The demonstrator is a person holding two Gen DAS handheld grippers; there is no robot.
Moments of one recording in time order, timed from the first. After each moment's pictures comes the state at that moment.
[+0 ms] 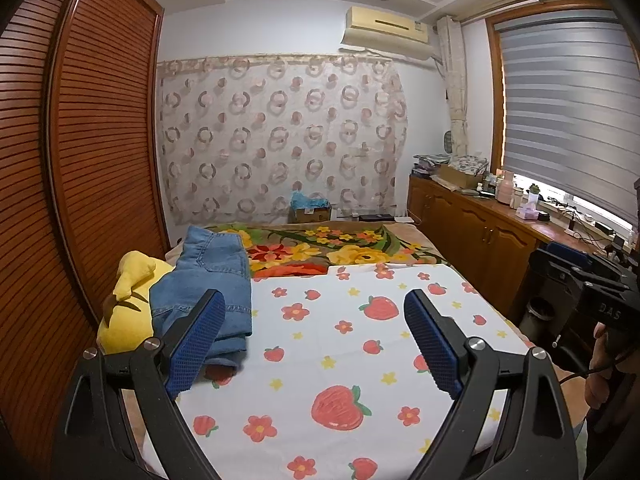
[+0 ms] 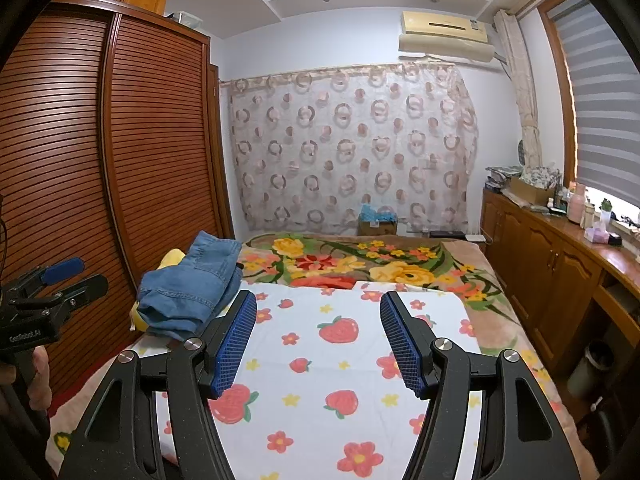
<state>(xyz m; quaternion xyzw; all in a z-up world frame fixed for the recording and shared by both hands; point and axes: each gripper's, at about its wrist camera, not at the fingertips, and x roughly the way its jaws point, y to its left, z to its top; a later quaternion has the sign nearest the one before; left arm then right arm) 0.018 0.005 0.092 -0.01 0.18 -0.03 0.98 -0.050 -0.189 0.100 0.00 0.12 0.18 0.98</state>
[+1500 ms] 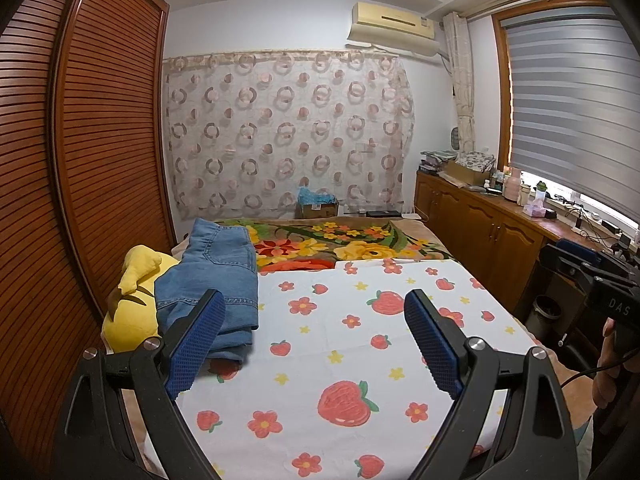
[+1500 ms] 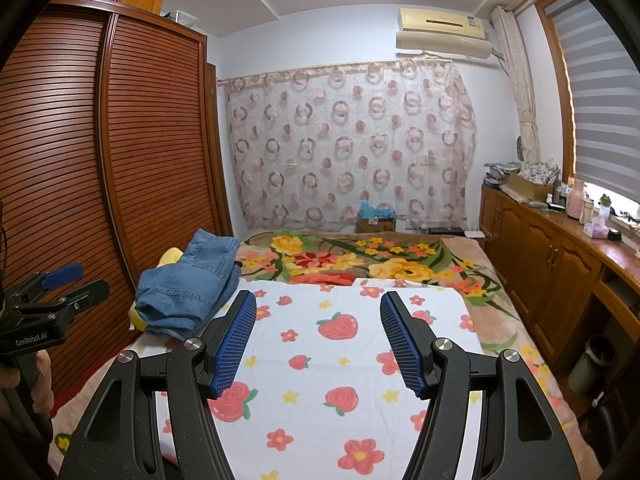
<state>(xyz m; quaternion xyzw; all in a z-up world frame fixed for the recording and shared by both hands) 0.021 0.010 0.094 -0.01 0.18 -0.03 0.98 -0.049 -0.191 0.098 0.00 0.12 0.18 0.98</state>
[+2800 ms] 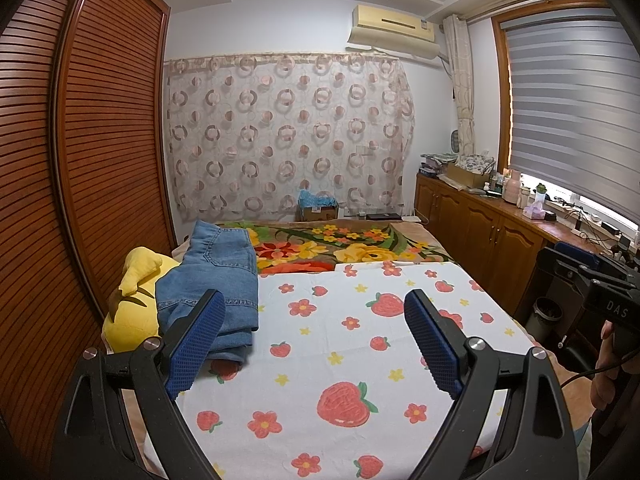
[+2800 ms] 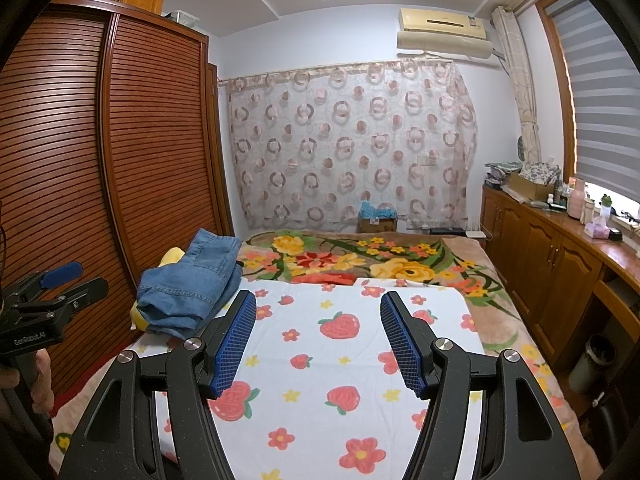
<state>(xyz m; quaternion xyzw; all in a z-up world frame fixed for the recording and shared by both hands) 0.021 0.010 0.095 -0.01 0.18 -0.03 0.98 -0.049 -0.187 0.097 0.01 0.12 0.18 0.98</state>
